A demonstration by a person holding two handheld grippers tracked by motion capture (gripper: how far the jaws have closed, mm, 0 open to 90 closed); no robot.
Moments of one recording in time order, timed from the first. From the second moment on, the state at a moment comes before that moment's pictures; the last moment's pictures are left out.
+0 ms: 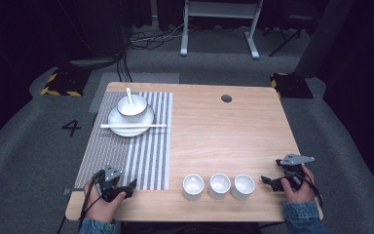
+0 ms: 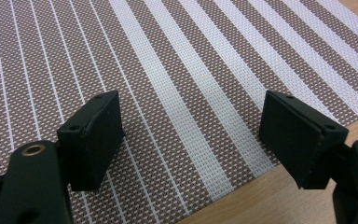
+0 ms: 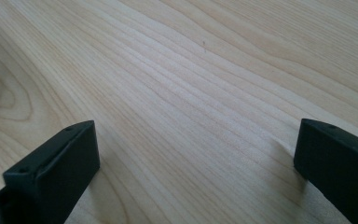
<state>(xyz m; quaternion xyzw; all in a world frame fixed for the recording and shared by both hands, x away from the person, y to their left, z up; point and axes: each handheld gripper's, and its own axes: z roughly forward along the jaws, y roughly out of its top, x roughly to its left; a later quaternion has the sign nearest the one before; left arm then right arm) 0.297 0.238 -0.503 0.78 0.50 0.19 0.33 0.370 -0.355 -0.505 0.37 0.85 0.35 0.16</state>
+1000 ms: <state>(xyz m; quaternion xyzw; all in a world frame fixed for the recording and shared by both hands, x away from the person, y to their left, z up) 0.293 0.249 -0.482 0.77 0.51 0.19 0.35 0.371 -0.355 -0.505 0.37 0.85 0.35 0.16</state>
